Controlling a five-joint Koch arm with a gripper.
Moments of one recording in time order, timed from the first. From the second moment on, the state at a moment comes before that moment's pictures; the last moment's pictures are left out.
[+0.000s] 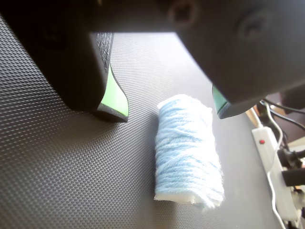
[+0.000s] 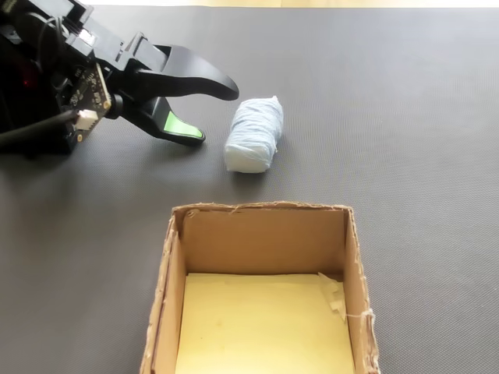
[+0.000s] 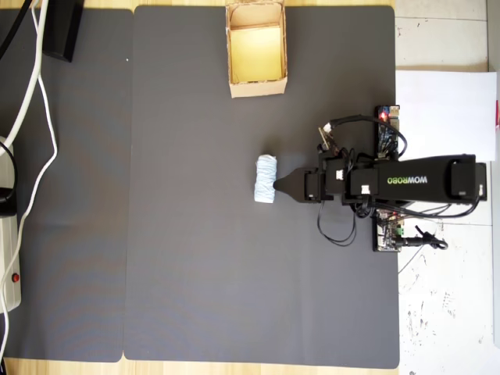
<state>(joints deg) 2.9 130.4 176.4 -3.2 93.7</state>
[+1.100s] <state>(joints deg) 2.1 130.4 176.5 -3.2 93.6</state>
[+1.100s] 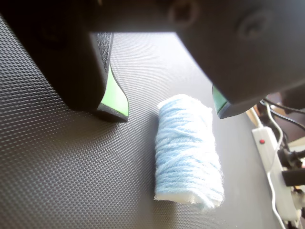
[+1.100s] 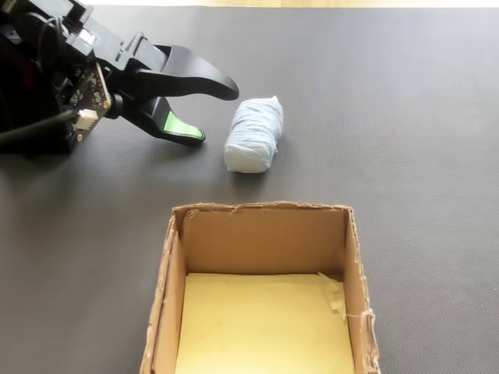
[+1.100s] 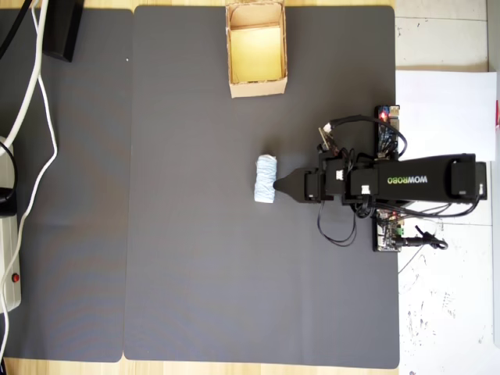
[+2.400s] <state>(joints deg) 2.9 130.4 156.4 26.5 92.2</state>
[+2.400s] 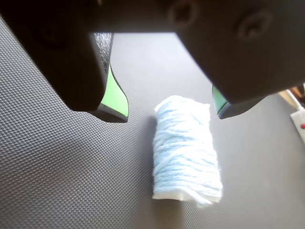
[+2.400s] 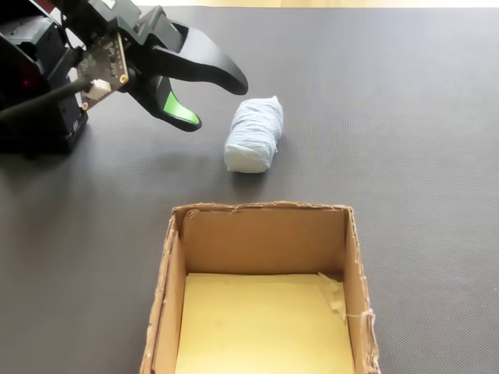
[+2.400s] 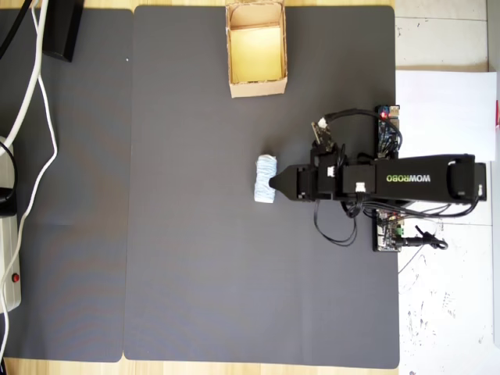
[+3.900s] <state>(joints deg) 2.5 94.9 139.7 16.4 90.9</state>
